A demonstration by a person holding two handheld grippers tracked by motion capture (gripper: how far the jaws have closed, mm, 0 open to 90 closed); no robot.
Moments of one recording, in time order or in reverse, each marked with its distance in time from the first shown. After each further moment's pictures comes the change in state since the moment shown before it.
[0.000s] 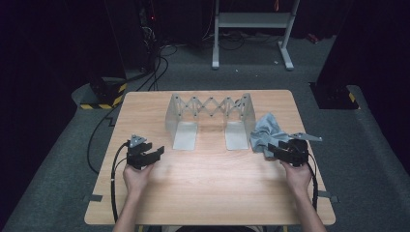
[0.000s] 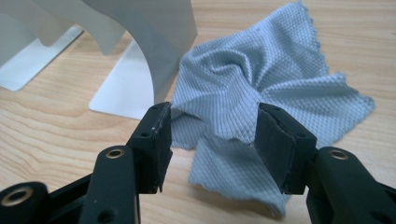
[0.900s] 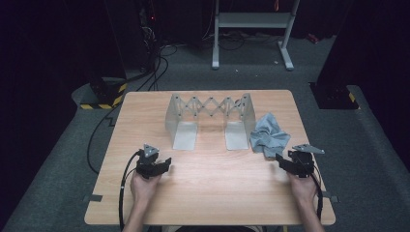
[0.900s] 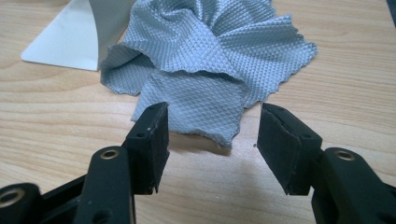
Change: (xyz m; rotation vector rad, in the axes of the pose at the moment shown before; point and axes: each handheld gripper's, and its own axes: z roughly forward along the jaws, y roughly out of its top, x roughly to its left) left arm -0.030 -0.027 0.017 0.097 0.058 0.084; right arm -0.011 -0.038 -0.007 0.029 -0.153 -0.054
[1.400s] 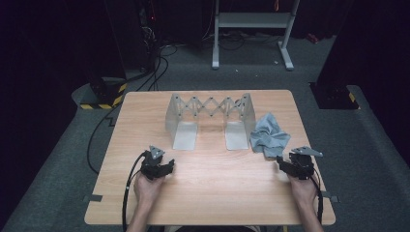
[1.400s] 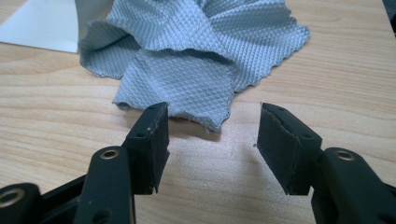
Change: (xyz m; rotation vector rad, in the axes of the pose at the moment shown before) left arm -0.011 -0.003 0.009 0.018 0.045 0.053; right arm -0.001 -0.009 0.005 0.020 -0.037 -0.011
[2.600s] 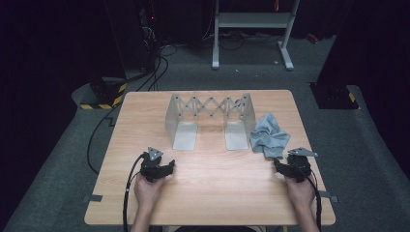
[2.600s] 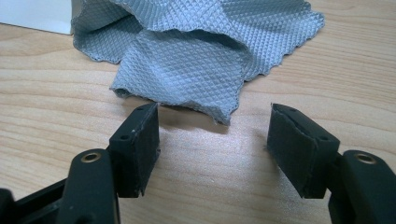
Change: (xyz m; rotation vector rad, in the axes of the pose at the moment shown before) left arm 0.002 -0.006 0.001 -0.032 -0.020 -0.043; right arm 0.006 -0.004 0.008 0.030 -0.014 -0.028
